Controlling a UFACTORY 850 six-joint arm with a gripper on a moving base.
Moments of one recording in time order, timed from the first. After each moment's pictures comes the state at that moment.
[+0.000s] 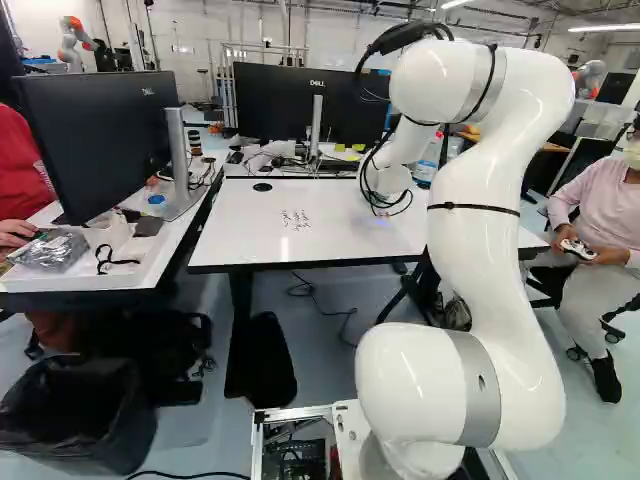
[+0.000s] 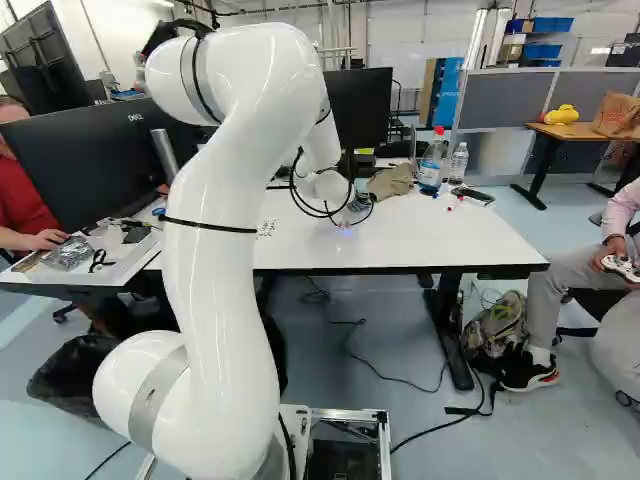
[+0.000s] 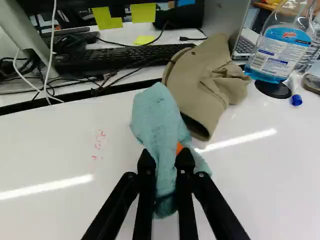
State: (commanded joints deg) arm -15.0 -35.8 -66.3 0.0 28.3 0.0
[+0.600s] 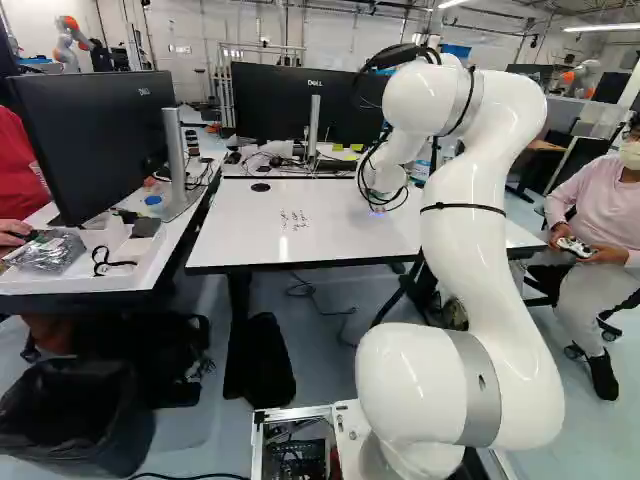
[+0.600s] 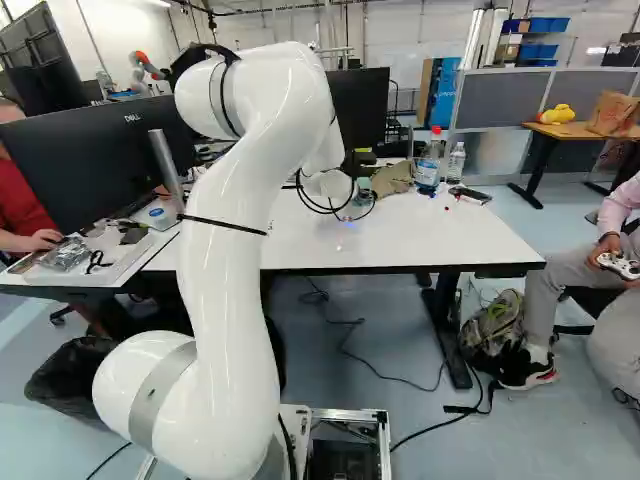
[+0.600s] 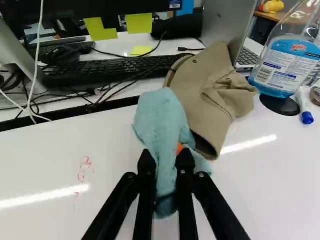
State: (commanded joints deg) arm -13.6 -41.7 -74.5 0.0 28.3 0.0
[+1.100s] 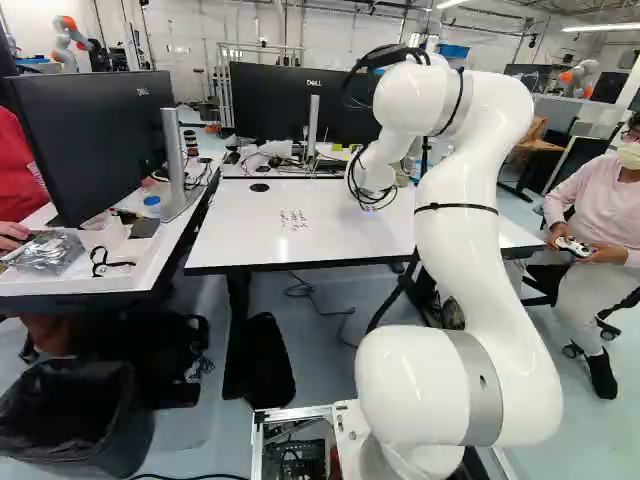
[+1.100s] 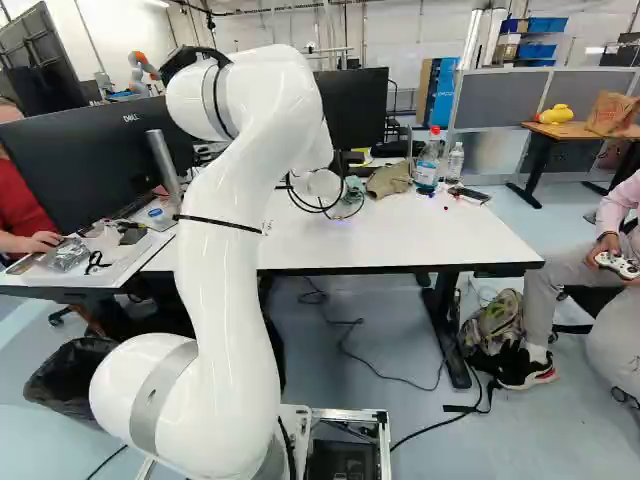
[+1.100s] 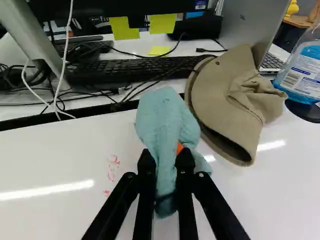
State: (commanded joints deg) arm -10.2 -41.4 -74.1 0.0 28.3 0.0
